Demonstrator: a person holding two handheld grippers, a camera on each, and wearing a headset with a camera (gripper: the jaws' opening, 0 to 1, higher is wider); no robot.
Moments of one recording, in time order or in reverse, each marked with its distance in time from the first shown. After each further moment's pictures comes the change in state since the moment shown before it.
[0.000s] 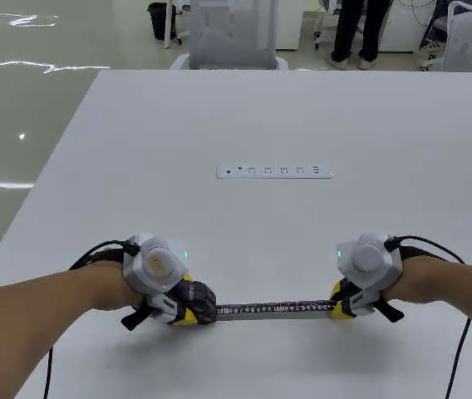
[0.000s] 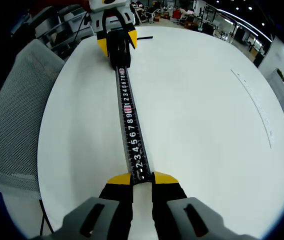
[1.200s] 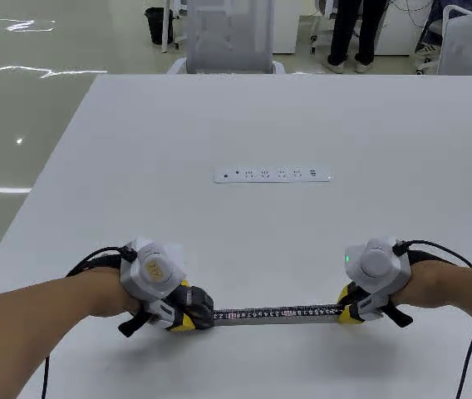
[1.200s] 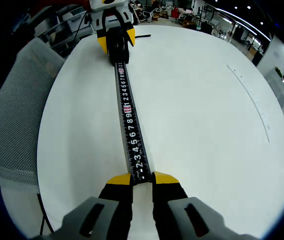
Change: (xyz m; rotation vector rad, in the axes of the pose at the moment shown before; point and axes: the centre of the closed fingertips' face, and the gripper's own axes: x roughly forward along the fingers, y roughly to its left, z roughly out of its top) left arm 0.000 -0.001 -0.001 -0.001 0.007 0.001; right arm -0.007 -0.001 -0.013 0.005 0.005 -0.012
